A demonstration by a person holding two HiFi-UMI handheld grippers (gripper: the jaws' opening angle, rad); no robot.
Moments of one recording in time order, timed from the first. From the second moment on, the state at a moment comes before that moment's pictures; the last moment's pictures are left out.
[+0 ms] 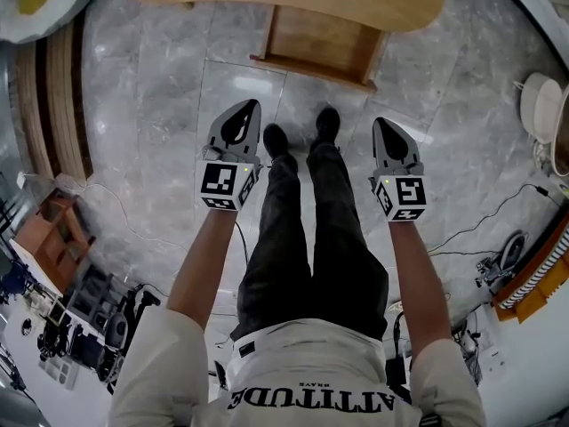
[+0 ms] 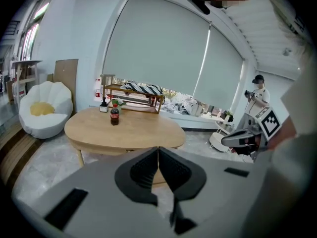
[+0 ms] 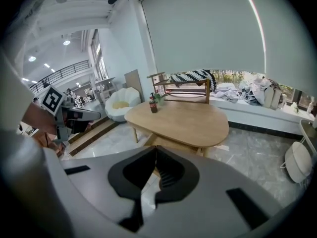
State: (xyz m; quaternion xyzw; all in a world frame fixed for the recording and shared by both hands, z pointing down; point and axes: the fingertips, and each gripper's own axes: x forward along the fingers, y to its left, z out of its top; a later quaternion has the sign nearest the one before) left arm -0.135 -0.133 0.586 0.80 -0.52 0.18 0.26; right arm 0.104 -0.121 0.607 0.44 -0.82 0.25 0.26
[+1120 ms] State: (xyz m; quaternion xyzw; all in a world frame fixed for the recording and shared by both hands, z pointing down) left arm -0.126 -0.139 0.760 0.77 -0.52 0.20 0.32; right arm 0.112 -0.116 0.782 0.46 -0.78 0.31 0.28
